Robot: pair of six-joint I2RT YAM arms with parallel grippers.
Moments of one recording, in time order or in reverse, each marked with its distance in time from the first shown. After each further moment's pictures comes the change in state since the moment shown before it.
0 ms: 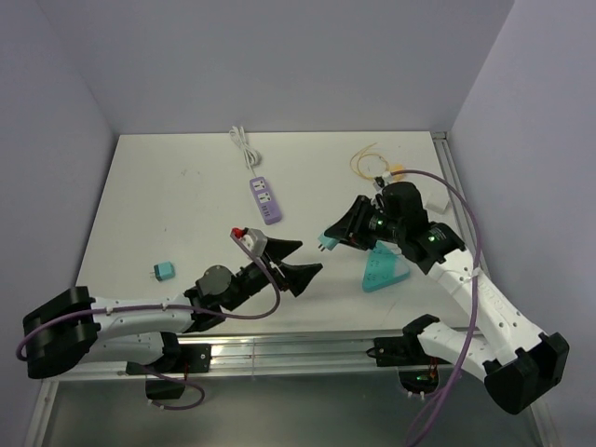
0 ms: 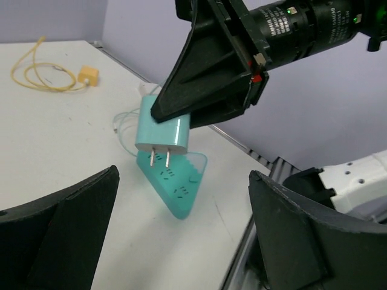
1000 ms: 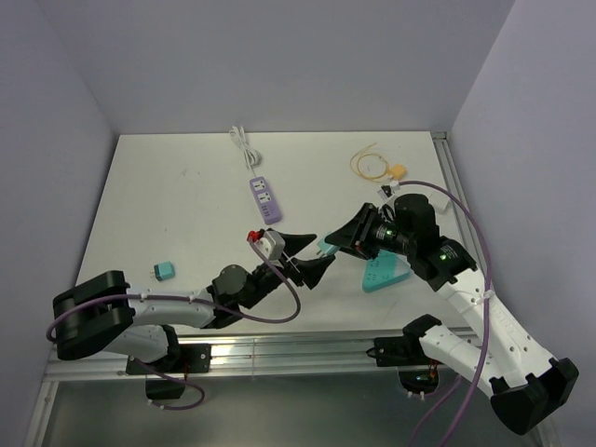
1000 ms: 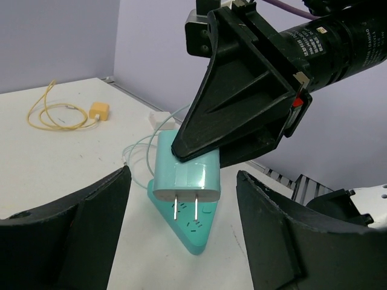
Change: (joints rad) left arm -0.057 0.227 0.085 0.233 -0.084 0.183; right arm 0.001 -0.148 -0.091 0.055 -0.095 0.129
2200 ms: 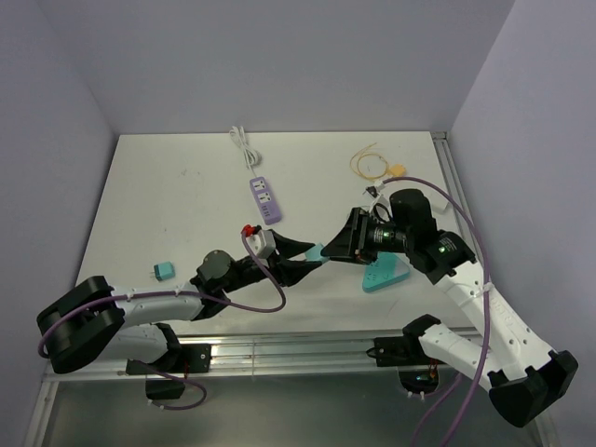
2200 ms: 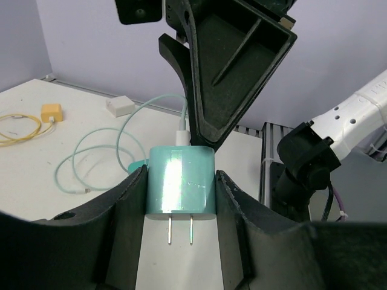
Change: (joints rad) left arm 0.209 -0.074 -0.057 -0.056 0.519 0.010; right arm 0.008 0.051 0.071 -0.115 -0.173 -0.188
